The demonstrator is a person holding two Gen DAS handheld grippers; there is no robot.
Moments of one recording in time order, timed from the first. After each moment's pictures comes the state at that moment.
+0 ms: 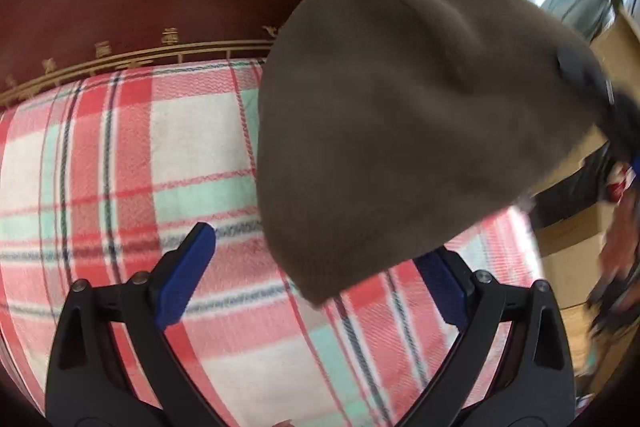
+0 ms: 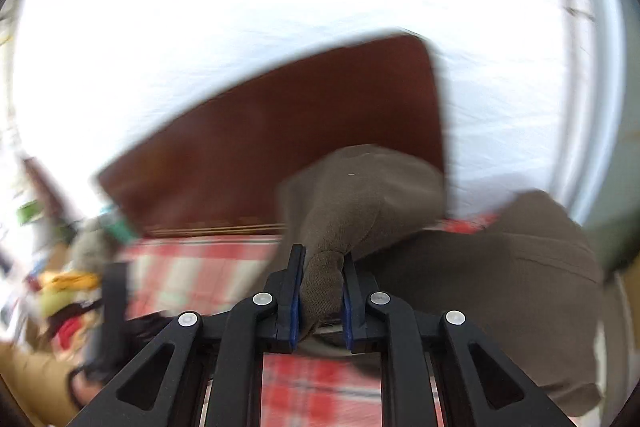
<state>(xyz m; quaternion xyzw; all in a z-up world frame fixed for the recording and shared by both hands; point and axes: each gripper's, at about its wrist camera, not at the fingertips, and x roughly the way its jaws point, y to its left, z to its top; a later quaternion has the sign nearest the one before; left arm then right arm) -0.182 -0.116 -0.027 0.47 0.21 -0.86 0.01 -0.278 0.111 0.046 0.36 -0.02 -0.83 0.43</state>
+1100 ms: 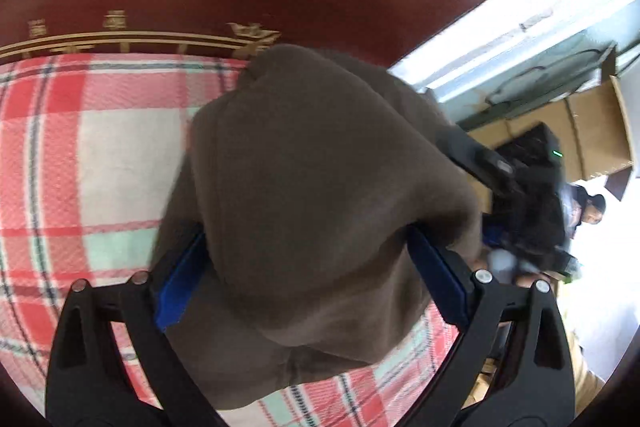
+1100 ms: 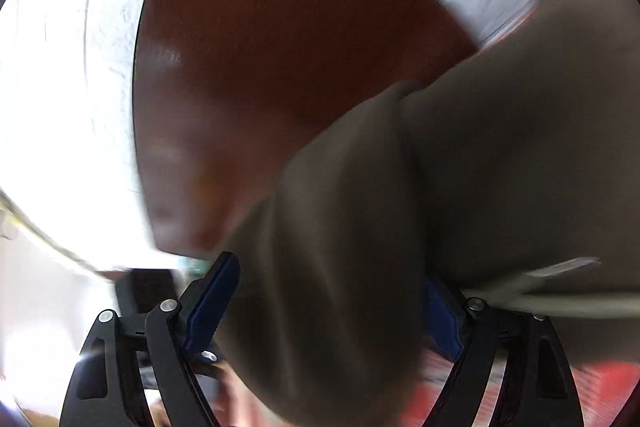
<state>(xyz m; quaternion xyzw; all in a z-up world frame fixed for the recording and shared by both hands) -0.255 -0.129 -0.043 0.49 0.32 -0.81 -0.07 -0.391 0.088 -0.105 0.56 -0.30 -0.65 0.42</state>
